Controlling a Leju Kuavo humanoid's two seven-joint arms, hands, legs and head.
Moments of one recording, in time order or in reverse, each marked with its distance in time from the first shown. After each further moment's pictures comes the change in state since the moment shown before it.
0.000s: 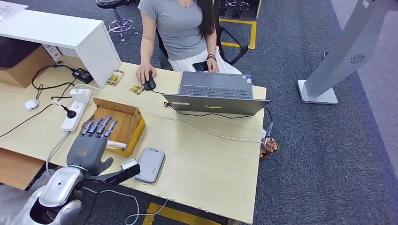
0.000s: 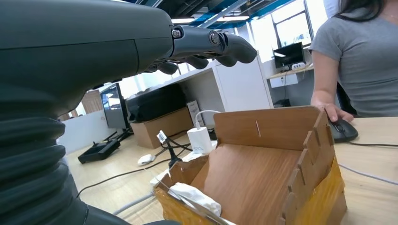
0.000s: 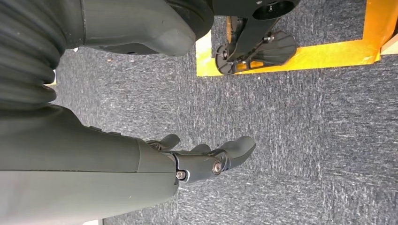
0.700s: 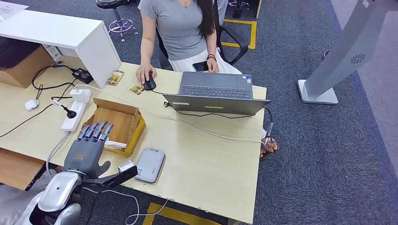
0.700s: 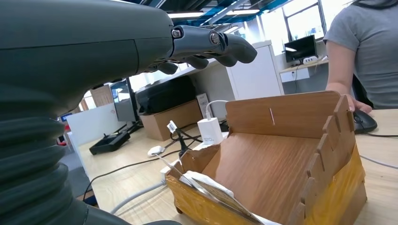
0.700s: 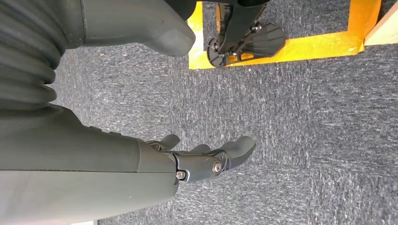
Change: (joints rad) left arm 0.057 -0.038 0.055 0.029 -0.040 0.056 -0.014; right arm 0.020 0.017 -0.005 -0.121 0.022 0.077 0.043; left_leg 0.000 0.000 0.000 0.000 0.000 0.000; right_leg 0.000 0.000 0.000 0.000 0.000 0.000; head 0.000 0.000
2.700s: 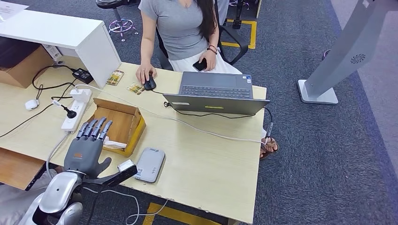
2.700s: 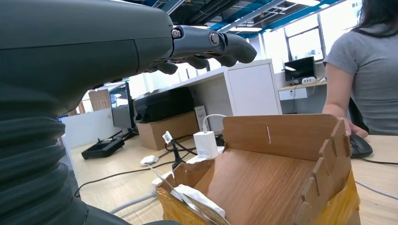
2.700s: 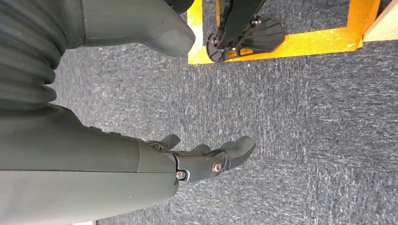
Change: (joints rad) left arm 0.000 -0.034 0.029 0.049 -0.027 0.129 -0.078; right arm 0.007 0.004 -0.022 -0.037 0.041 0.028 0.001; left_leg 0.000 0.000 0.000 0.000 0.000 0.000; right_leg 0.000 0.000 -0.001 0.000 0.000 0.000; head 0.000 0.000
